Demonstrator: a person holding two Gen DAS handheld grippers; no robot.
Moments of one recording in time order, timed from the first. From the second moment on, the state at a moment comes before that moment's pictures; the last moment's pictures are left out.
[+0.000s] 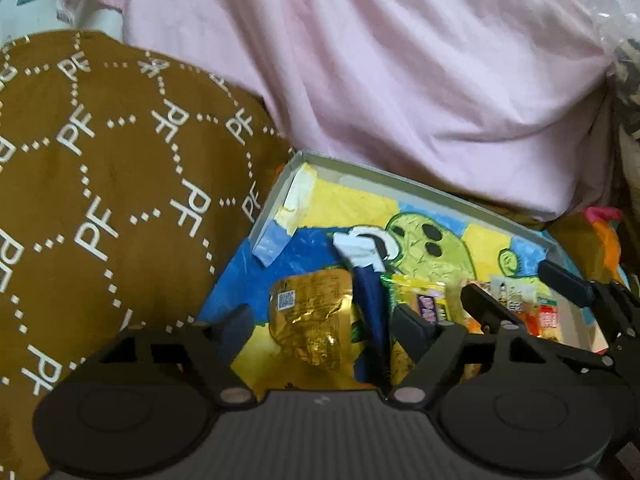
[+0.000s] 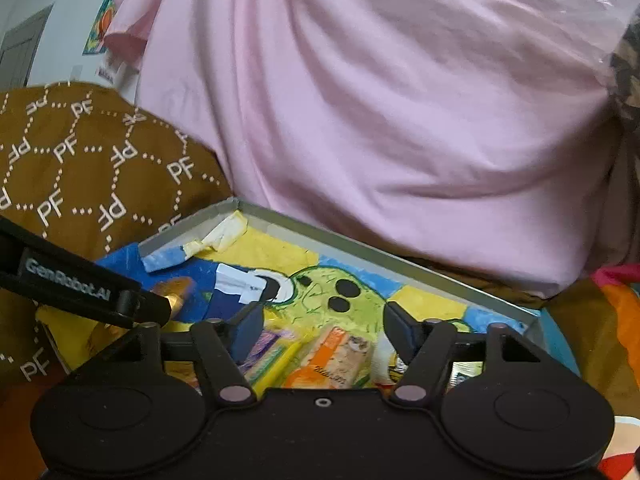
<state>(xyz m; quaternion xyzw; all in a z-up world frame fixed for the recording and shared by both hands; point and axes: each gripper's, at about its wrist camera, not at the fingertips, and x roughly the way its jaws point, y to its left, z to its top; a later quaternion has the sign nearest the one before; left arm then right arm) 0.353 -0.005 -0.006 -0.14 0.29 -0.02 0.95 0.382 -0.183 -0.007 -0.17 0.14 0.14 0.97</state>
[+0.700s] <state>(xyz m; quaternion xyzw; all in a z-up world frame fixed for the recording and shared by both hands) 0.236 -0.026 0.066 -0.08 0.19 0.02 0.98 0.270 -0.231 0.066 -0.13 0.09 0.10 0.98</state>
